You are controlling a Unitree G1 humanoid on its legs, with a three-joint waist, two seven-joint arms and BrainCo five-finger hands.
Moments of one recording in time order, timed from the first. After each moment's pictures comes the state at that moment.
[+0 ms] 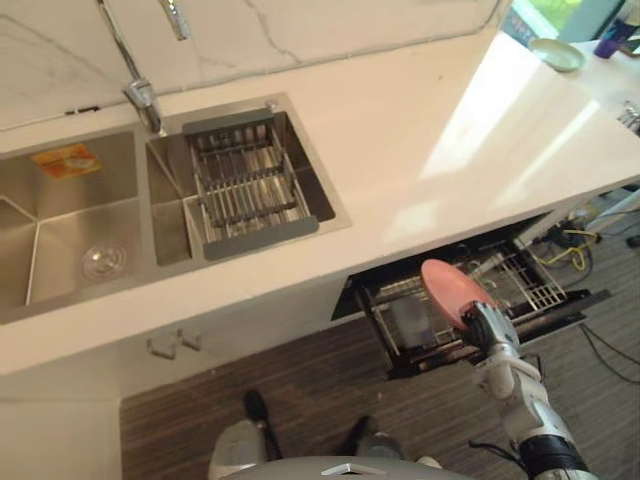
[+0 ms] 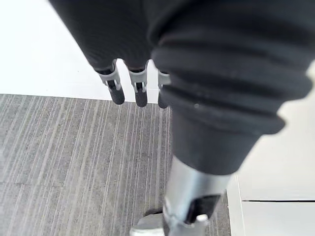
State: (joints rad) left arm 0.24 0.10 0.15 0.95 -0.23 0.20 0.29; right arm -0.02 -0.47 -0.08 0.50 -0.76 -0.10 -0.23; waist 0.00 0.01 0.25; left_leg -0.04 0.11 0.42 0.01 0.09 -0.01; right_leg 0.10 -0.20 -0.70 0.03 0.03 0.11
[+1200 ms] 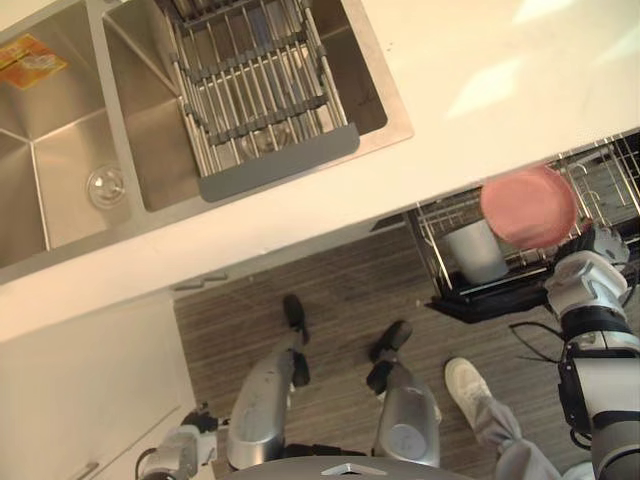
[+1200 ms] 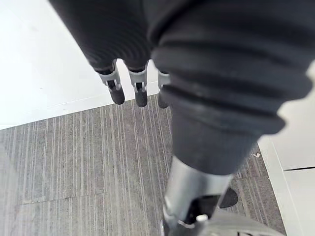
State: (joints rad) left arm 0.07 0.14 0.00 0.88 -0.21 0.24 0.06; right arm -0.65 -0.76 -0.03 0.96 -0.52 0.35 -0.26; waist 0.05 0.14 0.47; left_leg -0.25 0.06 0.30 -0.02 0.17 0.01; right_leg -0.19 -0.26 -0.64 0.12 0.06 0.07
